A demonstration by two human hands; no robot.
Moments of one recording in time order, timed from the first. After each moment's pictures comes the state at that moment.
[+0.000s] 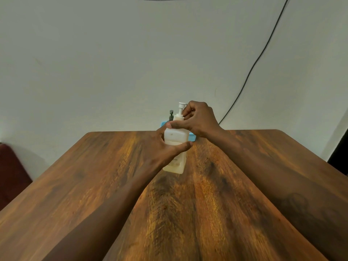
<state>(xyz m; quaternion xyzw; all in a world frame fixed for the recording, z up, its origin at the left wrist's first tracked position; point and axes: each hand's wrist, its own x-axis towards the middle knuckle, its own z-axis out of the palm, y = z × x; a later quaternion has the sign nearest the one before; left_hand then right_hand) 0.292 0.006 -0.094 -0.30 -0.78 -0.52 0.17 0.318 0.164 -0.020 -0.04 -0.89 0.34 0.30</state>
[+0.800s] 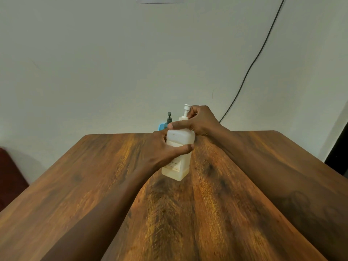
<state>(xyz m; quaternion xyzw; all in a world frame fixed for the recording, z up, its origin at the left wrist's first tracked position) 0.284 0.009 -0.087 -0.32 -0.80 -0.49 0.11 0.323 0.170 -0.015 -0.09 -0.85 0.46 0.23</state>
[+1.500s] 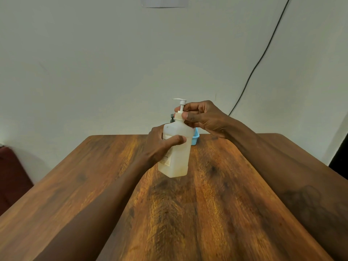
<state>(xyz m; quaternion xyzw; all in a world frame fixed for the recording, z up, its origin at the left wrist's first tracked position) 0.267 0.000 -0.078 -0.32 -0.77 -0.55 0.05 0.330 0.188 0.004 0.09 -0.80 0.59 0.11</state>
